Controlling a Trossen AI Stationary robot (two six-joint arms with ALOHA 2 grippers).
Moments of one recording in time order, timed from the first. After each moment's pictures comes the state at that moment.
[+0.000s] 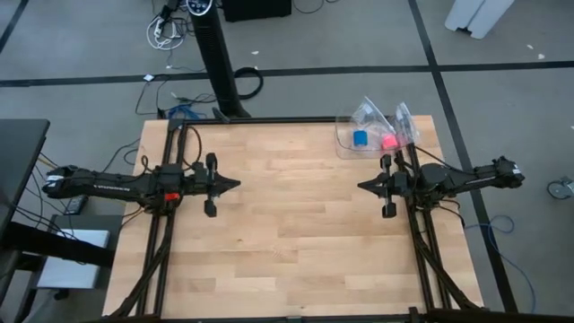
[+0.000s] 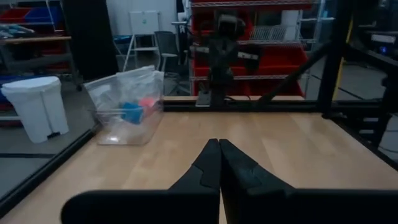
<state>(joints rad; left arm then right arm) 0.02 0.60 0.20 0.41 -0.05 0.01 0.16 0.21 0.17 0.06 0.21 -0.15</state>
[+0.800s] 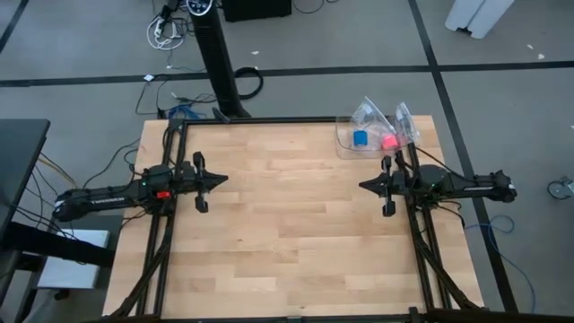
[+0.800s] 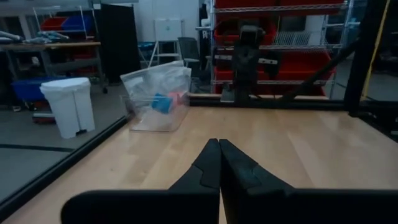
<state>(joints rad) 0.17 0.16 0.03 0.18 0.01 0.01 0.04 0.00 0.08 -0.10 0.13 -0.09</state>
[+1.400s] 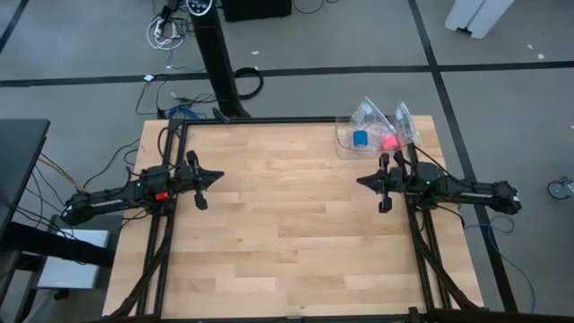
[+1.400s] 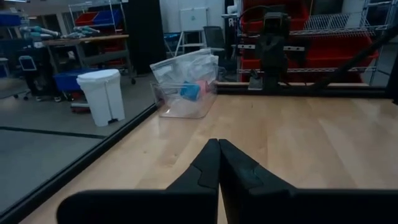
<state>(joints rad) 0.17 0.00 0.03 -0.04 -0.11 0.05 -0.13 0.02 0.01 0.01 -0.01 -0.07</state>
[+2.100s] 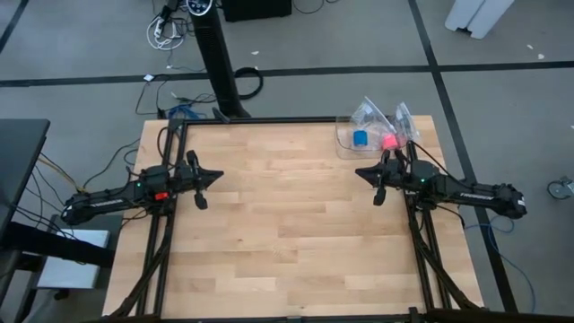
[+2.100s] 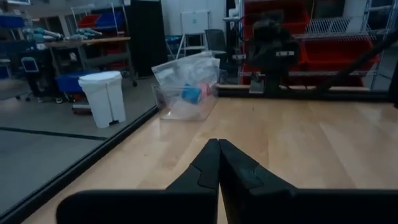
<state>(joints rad) 0.17 0.00 0.03 -0.03 -0.11 0.05 -0.21 0.10 0.01 0.03 0.09 0.08</state>
